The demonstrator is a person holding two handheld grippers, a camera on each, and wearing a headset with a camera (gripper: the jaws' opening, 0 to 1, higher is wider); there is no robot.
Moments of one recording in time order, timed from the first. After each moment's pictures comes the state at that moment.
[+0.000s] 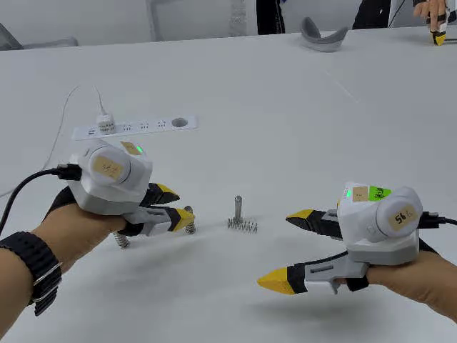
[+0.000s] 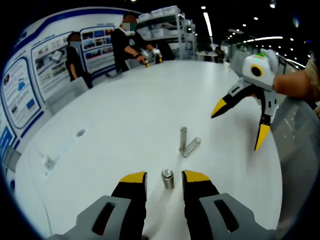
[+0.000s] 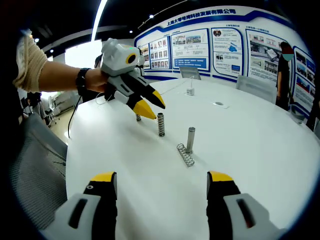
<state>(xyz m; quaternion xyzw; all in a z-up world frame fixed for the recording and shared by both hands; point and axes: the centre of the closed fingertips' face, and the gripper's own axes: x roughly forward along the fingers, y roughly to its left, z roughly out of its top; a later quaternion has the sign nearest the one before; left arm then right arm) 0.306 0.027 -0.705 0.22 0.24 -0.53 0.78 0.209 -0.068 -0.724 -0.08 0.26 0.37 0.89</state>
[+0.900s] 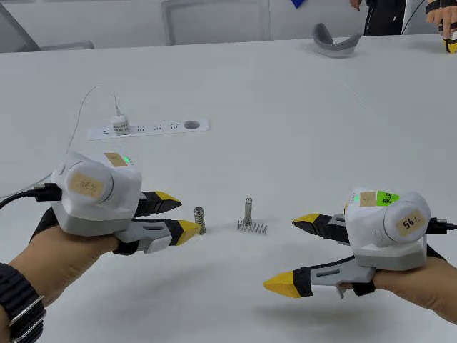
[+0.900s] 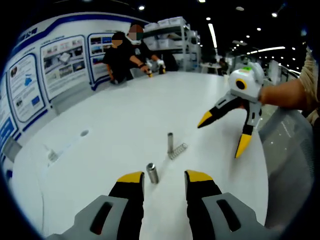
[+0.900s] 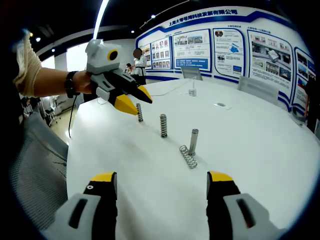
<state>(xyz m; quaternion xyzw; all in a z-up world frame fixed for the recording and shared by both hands) 0.272 0.045 -0.683 0.17 0.22 -0.53 0.80 0.211 -0.062 -0.723 -0.09 0.25 0.38 0.89</state>
